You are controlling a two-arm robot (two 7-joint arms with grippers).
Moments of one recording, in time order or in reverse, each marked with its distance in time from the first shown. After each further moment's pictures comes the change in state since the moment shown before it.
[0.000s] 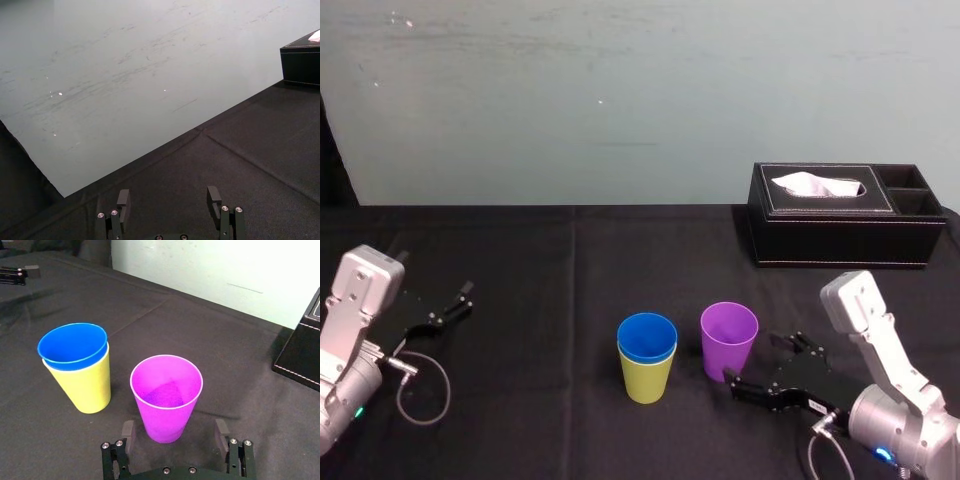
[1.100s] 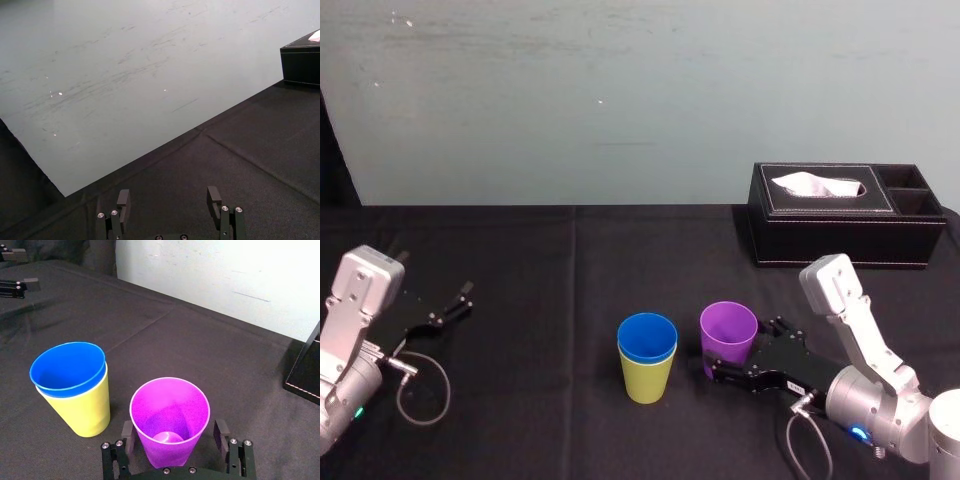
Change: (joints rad) left arm 0.000 0.000 0.000 0.000 0.000 0.000 0.000; right arm 0.079 -0.062 -0.021 0.086 -0.023 -0.015 0.028
